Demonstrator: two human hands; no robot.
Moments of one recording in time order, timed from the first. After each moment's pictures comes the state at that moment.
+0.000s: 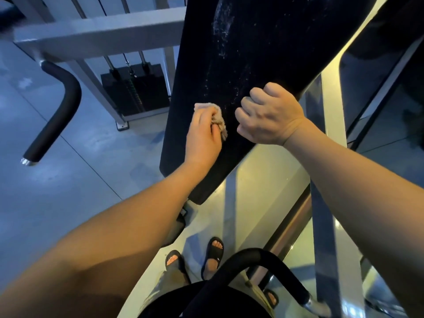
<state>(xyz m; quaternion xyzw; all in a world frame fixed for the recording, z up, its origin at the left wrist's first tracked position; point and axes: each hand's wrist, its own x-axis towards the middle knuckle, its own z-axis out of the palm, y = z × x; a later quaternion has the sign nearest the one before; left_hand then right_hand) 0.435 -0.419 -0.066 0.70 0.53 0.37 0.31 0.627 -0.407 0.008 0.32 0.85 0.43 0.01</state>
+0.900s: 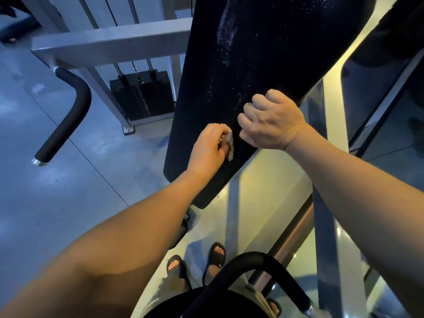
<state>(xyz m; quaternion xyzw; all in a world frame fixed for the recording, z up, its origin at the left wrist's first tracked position) 0.431 -0.431 -0.071 0.76 0.48 0.30 0.32 0.627 -0.409 0.009 0.32 0.86 0.40 -0.01</state>
